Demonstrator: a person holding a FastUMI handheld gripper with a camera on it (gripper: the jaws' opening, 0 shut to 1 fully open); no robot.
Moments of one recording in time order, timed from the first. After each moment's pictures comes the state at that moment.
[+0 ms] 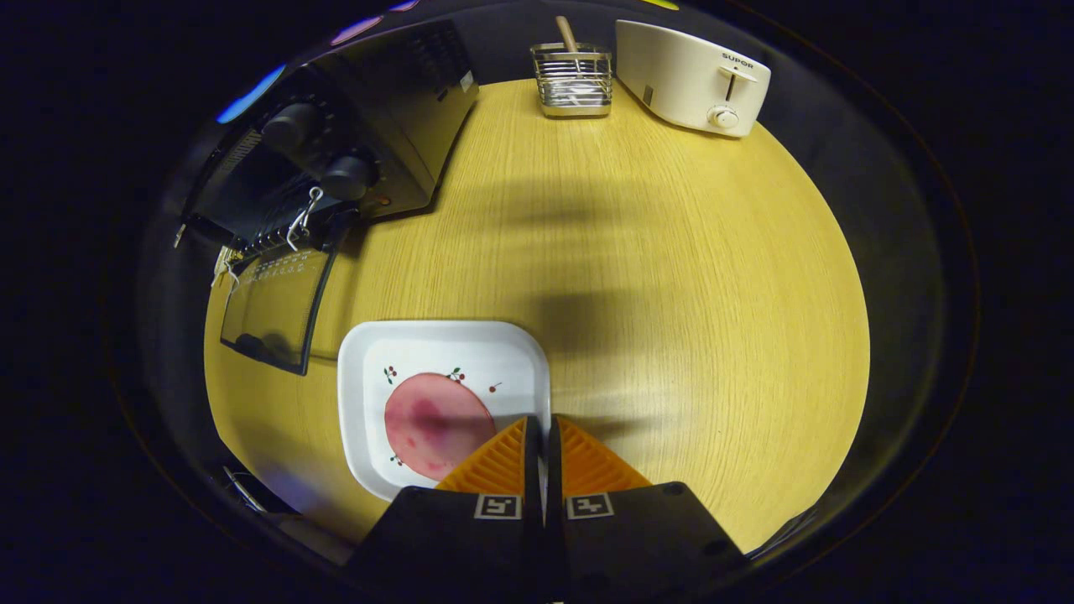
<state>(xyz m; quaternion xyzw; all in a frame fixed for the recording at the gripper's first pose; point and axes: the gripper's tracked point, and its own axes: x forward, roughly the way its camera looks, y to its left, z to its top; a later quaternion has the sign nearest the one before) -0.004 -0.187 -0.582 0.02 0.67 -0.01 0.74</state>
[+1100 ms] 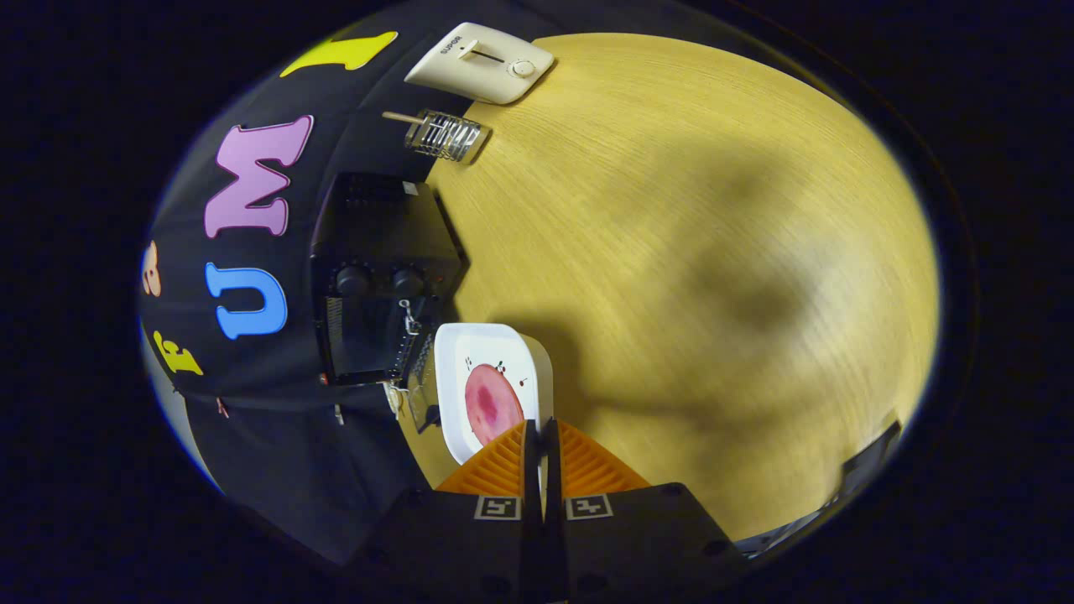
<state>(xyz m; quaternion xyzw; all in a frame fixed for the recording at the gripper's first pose) -0.040 -0.132 -0.498 0.49 0.56 -0.07 0.67</state>
